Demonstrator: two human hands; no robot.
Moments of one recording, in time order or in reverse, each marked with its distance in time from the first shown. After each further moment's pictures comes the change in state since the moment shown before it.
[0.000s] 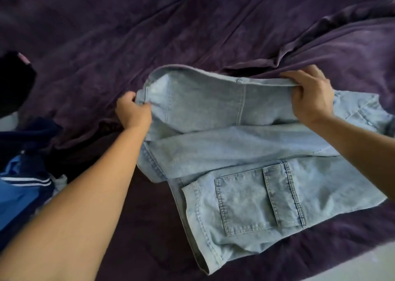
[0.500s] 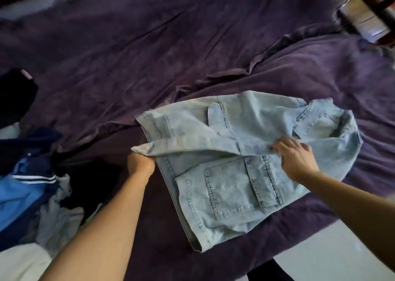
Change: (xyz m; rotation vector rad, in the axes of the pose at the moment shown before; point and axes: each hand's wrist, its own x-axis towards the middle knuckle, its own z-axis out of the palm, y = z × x) left_hand -0.108 -0.050 -0.031 0.216 -0.237 -0.300; right_hand -0.155 0.034 -0.030 -0.400 -0.494 0.141
